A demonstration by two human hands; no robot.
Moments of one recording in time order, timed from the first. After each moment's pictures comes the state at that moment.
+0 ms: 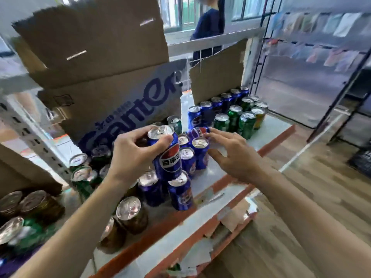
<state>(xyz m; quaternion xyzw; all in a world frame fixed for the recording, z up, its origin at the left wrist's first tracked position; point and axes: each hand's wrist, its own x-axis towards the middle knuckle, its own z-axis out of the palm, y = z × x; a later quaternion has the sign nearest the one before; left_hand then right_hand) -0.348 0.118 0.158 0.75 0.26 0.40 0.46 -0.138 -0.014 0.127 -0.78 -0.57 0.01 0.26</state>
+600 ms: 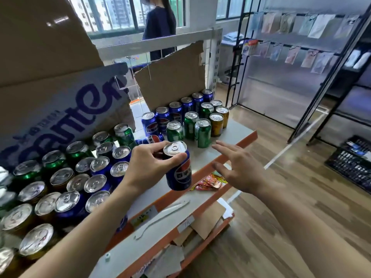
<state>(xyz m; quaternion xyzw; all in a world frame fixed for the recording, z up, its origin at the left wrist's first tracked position) -0.165 0.050 0.121 0.82 0.23 0.32 0.41 0.026 -0.106 0.100 -0.81 -0.53 0.04 0.23</state>
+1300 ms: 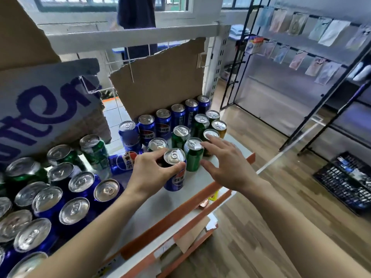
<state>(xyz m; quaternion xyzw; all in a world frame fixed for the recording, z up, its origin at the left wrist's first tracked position) -0.046 0.121 0.073 0.80 0.31 0.31 0.42 0.135 -0.006 0.098 -0.80 -0.56 0.05 0.19</state>
